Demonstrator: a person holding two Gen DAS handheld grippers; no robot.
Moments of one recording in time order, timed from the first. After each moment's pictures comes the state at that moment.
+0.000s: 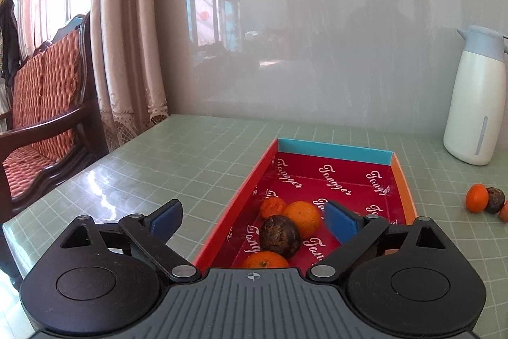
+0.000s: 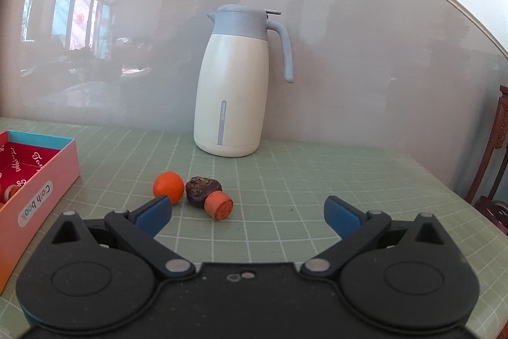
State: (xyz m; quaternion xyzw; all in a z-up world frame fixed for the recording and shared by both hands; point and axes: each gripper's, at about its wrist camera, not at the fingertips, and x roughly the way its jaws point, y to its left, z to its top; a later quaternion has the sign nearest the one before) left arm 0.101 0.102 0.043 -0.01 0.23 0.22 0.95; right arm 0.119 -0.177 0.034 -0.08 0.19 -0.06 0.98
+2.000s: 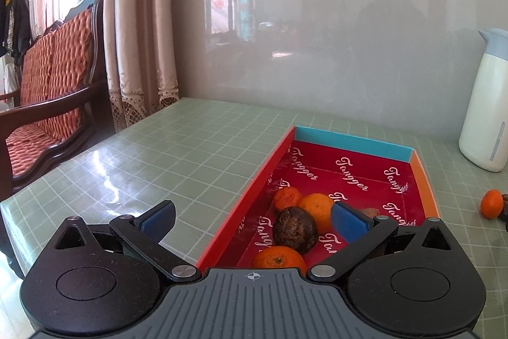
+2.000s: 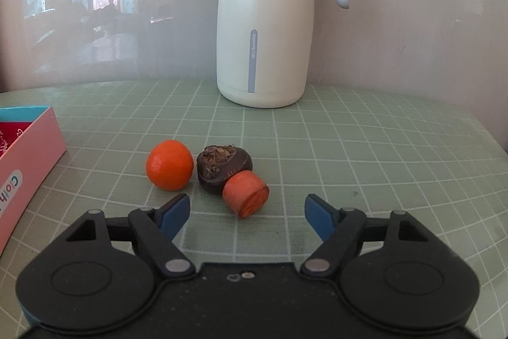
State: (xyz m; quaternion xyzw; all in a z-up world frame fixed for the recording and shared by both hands) left arm 0.111 0.117 0.027 -0.04 0.24 0.24 0.94; right arm 0.222 -0.191 -0.003 -0.05 0.30 0.01 0.95
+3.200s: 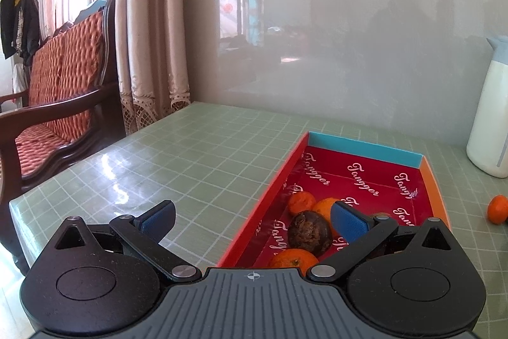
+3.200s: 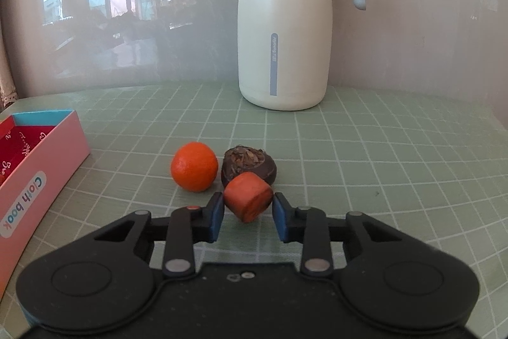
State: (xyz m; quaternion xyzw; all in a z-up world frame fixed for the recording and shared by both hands) left arm 0.103 0.123 0.029 -0.05 0.23 0.26 0.94; right arm 0.213 -0.189 -0.001 -0.03 0.30 0.05 0.95
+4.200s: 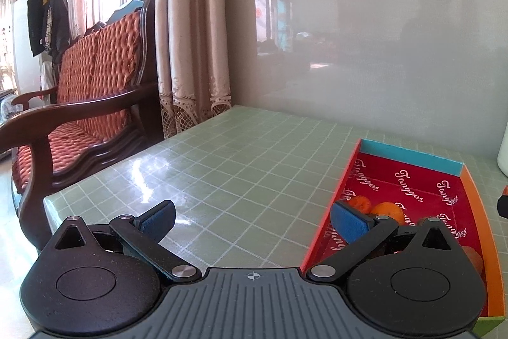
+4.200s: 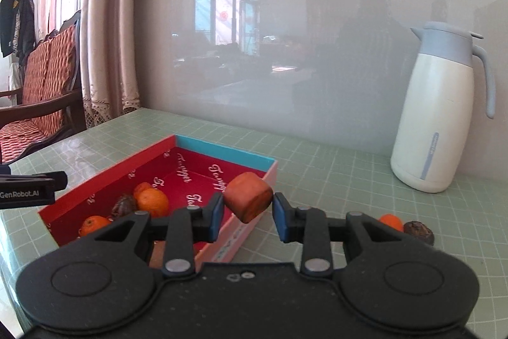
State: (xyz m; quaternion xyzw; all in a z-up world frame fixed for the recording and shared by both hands) left arm 0.079 0.155 0.031 -0.05 0.22 0.31 0.92; right arm 0.148 -0.063 0.044 -0.09 0.21 0.25 0.94
